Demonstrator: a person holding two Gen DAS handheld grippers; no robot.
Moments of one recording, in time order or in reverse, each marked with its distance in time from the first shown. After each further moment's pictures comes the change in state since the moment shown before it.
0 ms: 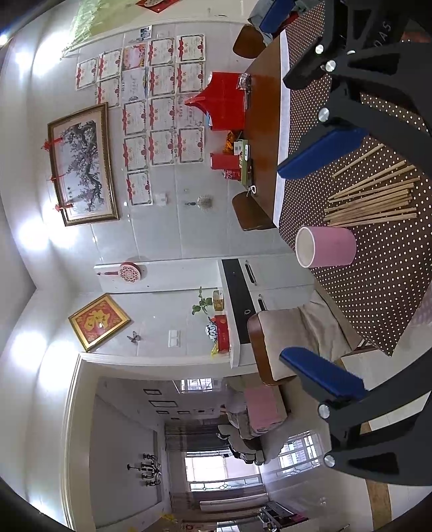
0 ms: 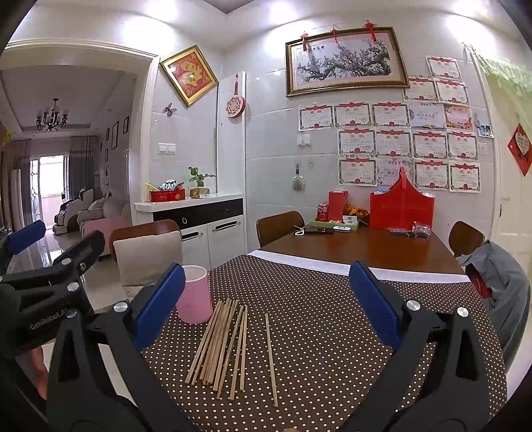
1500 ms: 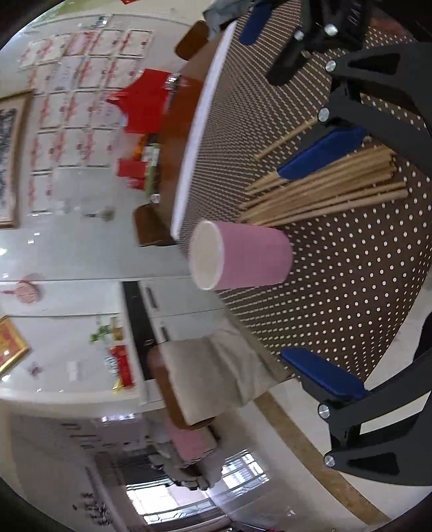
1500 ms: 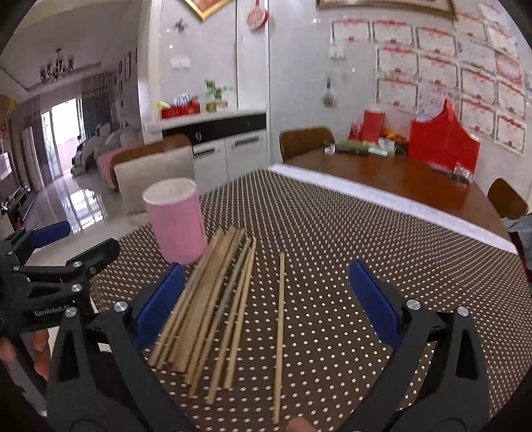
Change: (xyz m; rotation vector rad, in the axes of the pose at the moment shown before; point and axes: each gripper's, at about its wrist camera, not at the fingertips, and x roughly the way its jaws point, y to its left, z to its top) left arm 0.176 0.000 -0.086 0.002 0.477 -0.124; right arm 0.156 -0.012 -0.055 -0.037 0.397 0.124
